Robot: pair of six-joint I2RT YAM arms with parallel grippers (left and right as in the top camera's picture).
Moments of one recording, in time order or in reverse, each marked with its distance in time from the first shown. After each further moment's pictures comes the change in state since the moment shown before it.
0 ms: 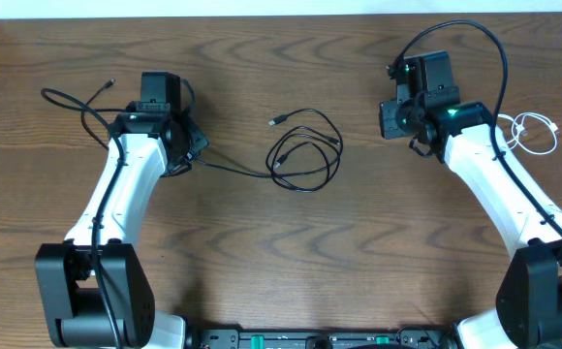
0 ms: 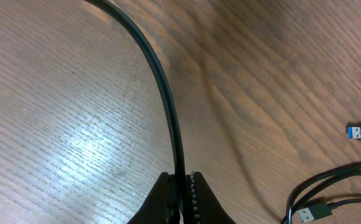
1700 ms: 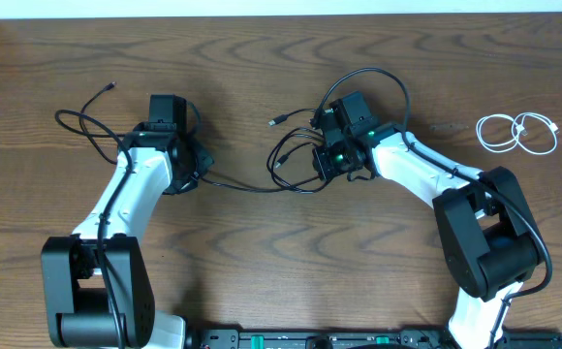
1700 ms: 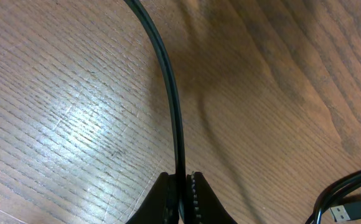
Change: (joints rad) left arm 0.000 0.000 -0.151 0.078 0.051 -0.077; right arm 0.221 0.286 -0.053 0.143 -0.338 0.052
